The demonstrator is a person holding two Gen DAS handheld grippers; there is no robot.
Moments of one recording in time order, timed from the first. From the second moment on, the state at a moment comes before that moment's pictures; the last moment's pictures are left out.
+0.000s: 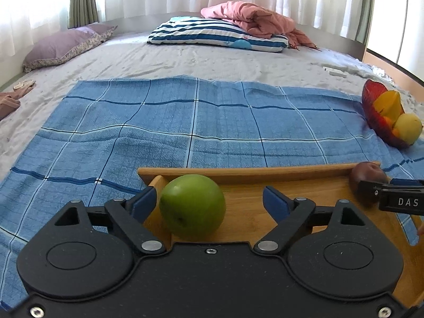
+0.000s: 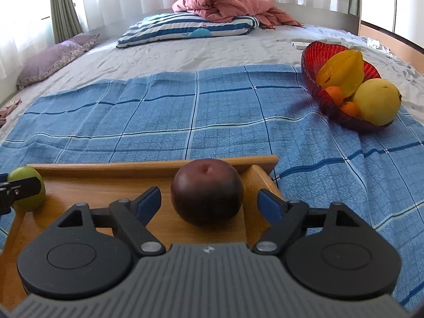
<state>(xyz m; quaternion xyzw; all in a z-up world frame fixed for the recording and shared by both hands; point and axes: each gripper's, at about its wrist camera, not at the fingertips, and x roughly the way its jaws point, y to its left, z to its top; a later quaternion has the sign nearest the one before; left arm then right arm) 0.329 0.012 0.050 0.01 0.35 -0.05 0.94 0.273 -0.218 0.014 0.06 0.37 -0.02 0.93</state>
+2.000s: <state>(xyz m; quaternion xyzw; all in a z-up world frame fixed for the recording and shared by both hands) 0.042 0.021 0.052 0.01 0.25 -0.08 0.97 0.026 -0.196 0.015 -0.05 0.24 0.03 0.97</state>
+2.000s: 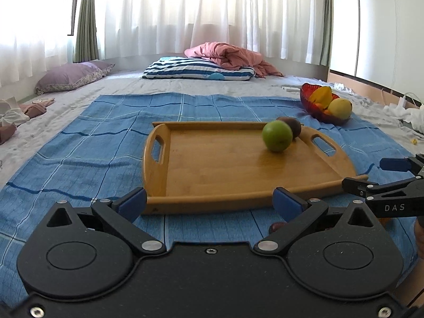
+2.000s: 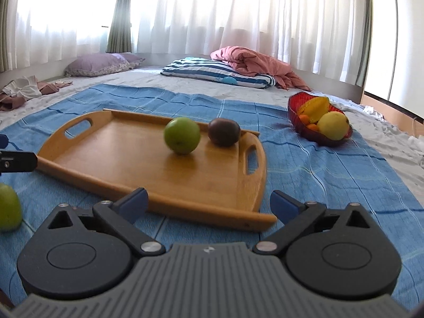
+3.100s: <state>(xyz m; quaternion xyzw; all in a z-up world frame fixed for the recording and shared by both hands) -0.005 0.018 0.019 0.02 0.27 -0.06 0.96 -0.025 -0.204 -0.016 -0.03 0.24 -0.03 0.97</state>
